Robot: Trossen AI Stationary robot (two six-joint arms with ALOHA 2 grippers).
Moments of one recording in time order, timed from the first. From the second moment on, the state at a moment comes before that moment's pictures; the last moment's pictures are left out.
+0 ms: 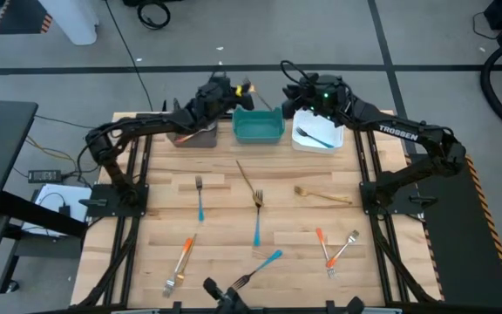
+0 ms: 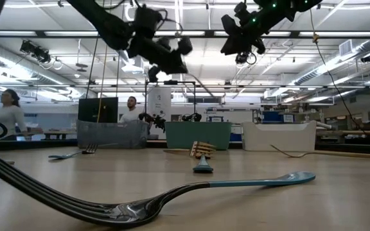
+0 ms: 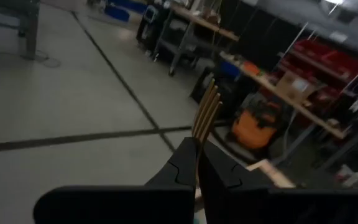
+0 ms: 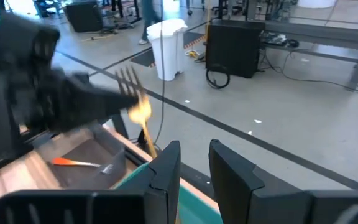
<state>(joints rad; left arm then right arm) 0.56 1.76 1.17 0.48 -0.30 -0.49 -0.55 1.32 1.14 -0.10 0.27 0.17</state>
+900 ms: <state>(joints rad) 0.57 1.94 1.17 0.42 -0.22 -0.71 -0.57 1.32 1.14 -0.11 0.27 0.15</state>
